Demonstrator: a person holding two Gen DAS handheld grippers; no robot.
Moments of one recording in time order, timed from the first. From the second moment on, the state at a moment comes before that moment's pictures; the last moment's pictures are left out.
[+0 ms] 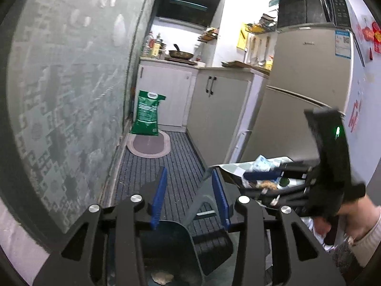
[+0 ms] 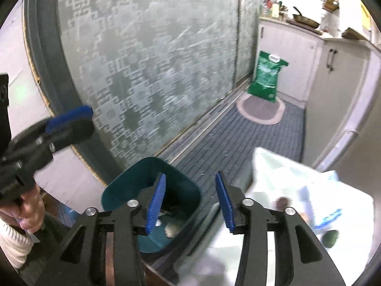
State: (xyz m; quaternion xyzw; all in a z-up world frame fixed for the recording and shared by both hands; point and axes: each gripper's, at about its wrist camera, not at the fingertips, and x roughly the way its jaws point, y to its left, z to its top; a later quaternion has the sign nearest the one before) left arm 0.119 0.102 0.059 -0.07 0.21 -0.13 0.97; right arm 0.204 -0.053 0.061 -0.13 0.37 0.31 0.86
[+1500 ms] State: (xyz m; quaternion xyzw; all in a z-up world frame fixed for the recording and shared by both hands) left arm 0.190 -0.076 -0.012 0.06 0.35 -0.23 0.91; right arm 0.235 -0.256 0.036 -0.10 0.42 0.23 0.87
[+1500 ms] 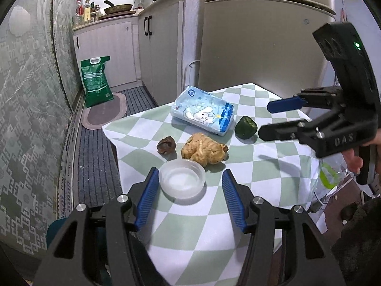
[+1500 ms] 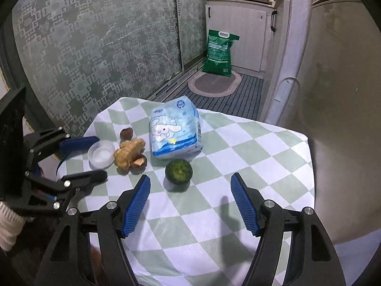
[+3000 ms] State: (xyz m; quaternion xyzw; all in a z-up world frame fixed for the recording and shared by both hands) left arm 0.169 0.009 0.015 -0.03 0.31 -0.19 0.93; right arm 0.245 -0.210 0.030 -0.16 0.42 0.19 0.87
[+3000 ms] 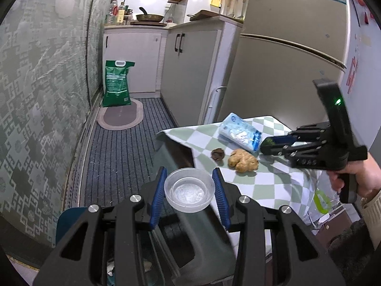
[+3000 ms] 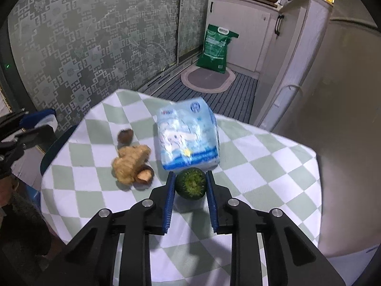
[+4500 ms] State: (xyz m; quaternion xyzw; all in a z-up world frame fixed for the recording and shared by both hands) left arm 0.162 0.164 -0.107 -0.04 0.47 -0.04 0.88; right arm 0.205 0.027 0.007 -0.21 0.45 0.36 0.79
